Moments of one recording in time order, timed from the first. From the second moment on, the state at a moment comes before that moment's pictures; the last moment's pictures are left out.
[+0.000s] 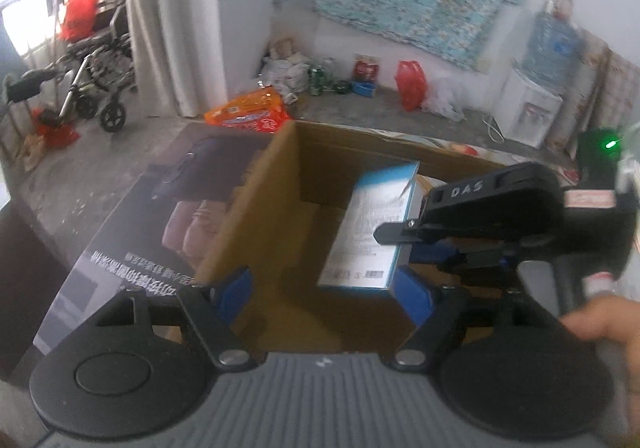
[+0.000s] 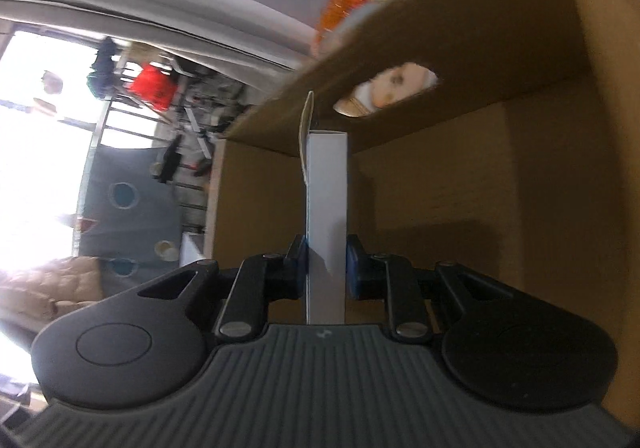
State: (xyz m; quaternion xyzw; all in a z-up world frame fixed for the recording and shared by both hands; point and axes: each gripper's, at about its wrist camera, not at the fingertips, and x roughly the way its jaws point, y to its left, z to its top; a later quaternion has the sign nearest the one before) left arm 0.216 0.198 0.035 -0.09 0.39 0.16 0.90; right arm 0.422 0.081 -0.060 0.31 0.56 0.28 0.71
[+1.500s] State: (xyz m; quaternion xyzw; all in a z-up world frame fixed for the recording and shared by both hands) left arm 0.068 0.006 0.086 -0.05 0.22 -0.13 0.96; right arm 0.206 -0.216 0.067 0.41 0.33 0.34 0.78
